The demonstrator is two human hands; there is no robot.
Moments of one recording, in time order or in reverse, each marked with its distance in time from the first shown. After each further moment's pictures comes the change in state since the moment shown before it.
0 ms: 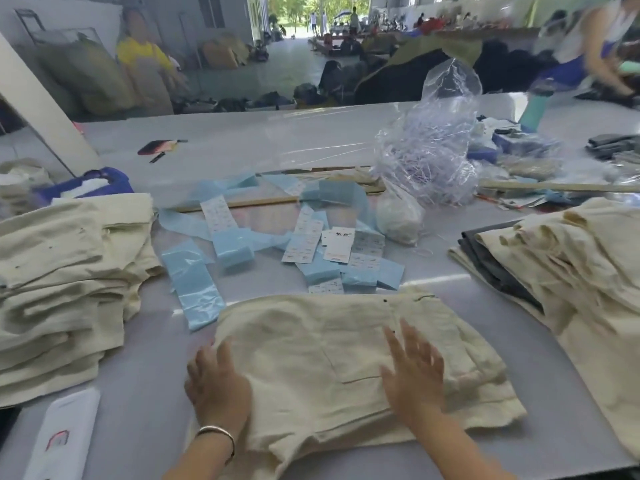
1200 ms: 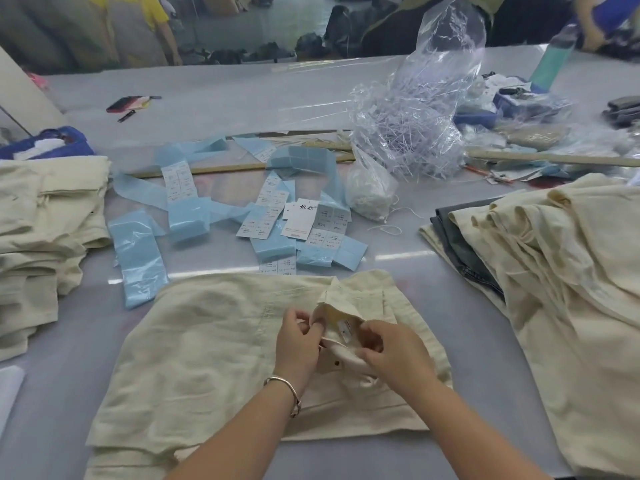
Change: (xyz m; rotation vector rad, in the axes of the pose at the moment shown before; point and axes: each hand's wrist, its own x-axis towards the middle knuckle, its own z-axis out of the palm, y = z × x) left_hand -0.062 0.204 0.069 -0.964 -0.383 -0.166; right_hand 0.039 0.088 -0.049 0.470 -0.169 -0.085
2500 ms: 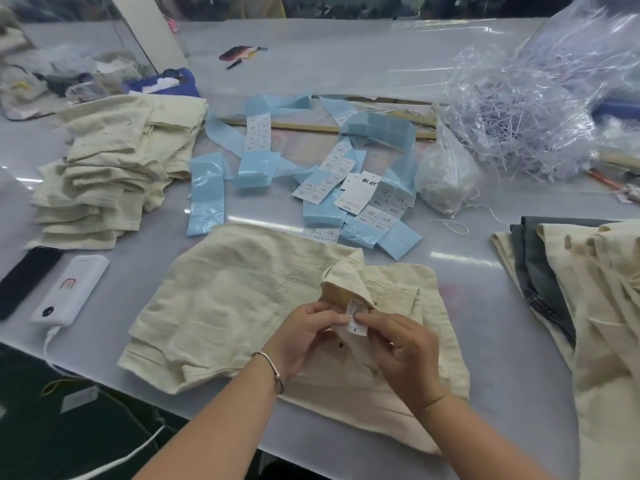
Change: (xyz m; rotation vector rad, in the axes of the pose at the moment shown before) left_hand -0.028 0.010 -0.007 -0.454 -0.298 -0.215; right_hand 0.020 0.016 0.006 0.314 0.336 -0.764
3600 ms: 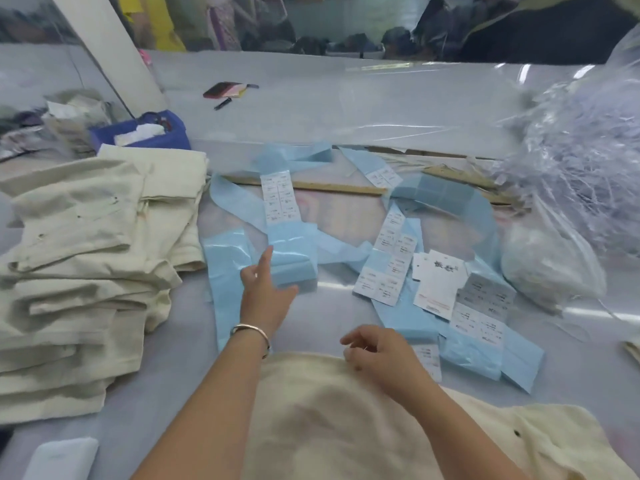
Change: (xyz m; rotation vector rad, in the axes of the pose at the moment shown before) left_hand 0.201 0.194 -0.255 0.824 0.580 0.326; right_hand 0.205 -0.013 0.226 0.073 -0.571 0.857
